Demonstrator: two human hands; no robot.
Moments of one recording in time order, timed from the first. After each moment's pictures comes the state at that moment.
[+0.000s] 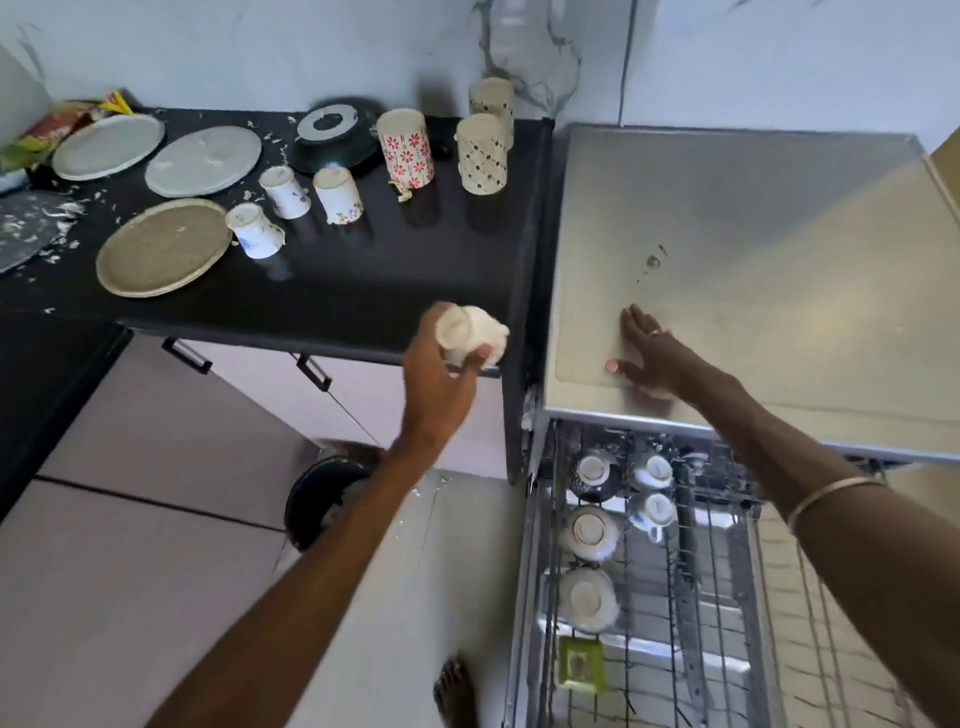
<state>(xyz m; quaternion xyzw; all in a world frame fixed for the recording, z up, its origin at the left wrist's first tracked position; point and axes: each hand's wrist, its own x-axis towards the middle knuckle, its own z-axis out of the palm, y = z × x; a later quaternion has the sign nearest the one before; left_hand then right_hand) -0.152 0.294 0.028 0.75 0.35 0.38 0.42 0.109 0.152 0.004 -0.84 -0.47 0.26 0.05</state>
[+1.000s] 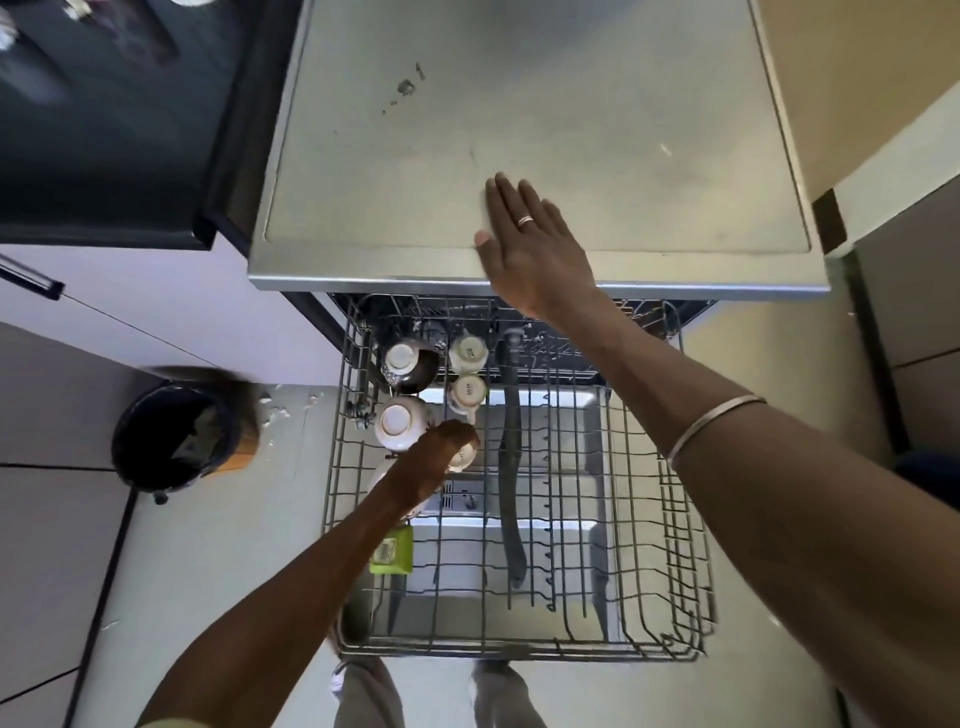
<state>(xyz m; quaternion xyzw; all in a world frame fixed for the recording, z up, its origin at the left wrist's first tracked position) -0.076 0.011 -0.196 0.91 0.16 -0.09 0.38 0.169 -0.008 -0.036 -0.86 -0.50 0.09 0.09</state>
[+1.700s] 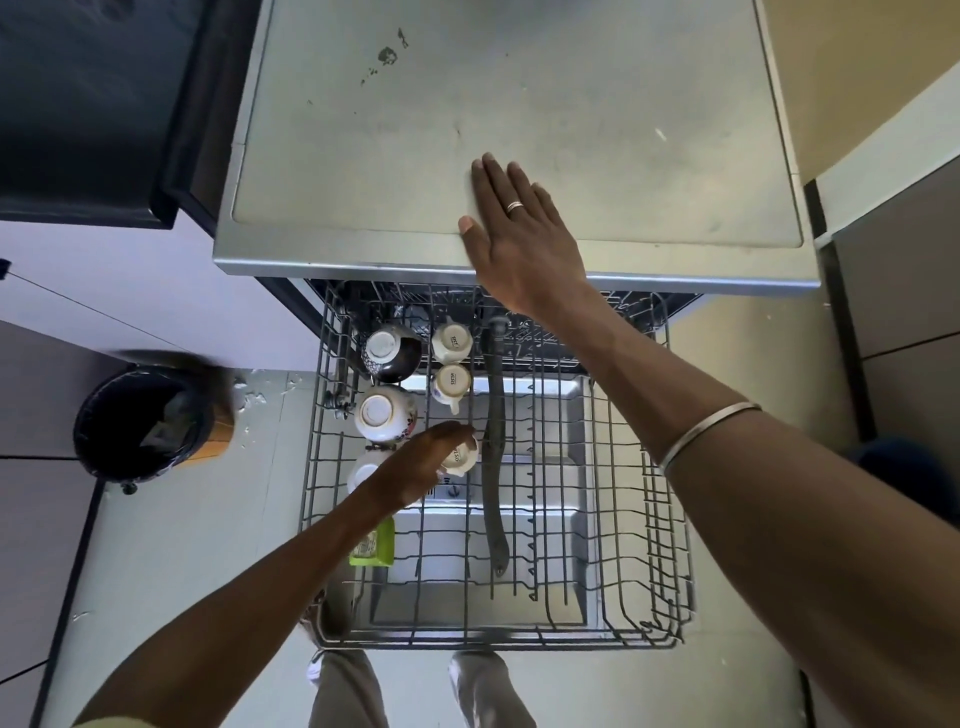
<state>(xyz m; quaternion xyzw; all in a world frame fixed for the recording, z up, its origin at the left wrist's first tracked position) -0.079 0.011 -0.232 0.89 0.12 -0.11 0.44 0.167 -0.008 -0.041 -0.86 -0.49 0.06 0.10</state>
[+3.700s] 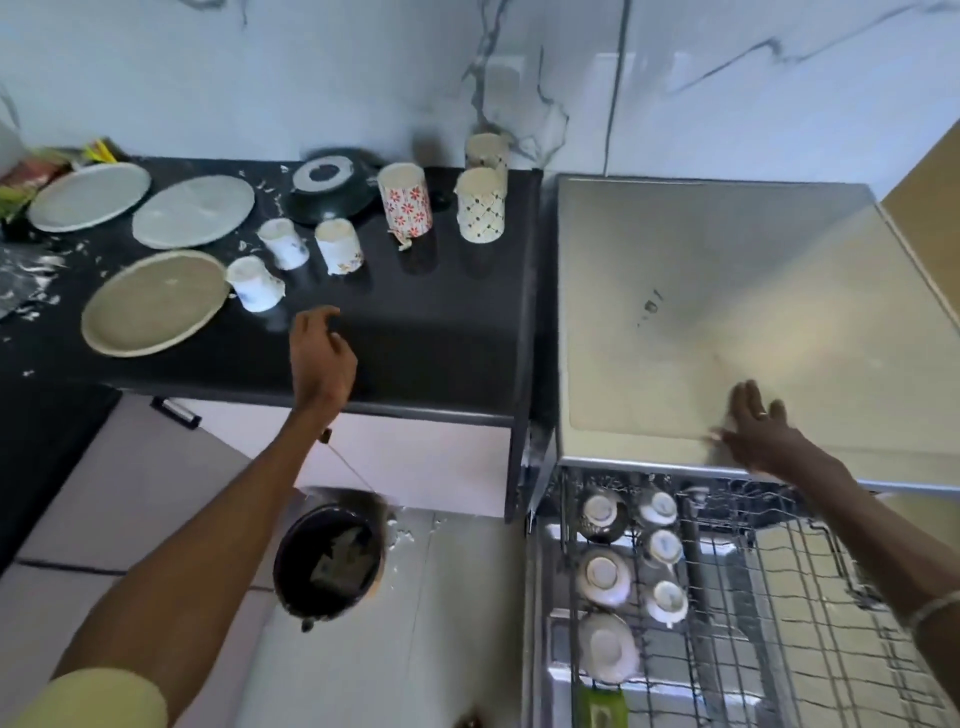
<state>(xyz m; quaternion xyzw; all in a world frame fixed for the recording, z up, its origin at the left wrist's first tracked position) -0.202 0.484 0.020 0.79 0.46 0.35 0.21 0.119 0.069 0.026 -0.92 -0.23 0.31 -0.05</state>
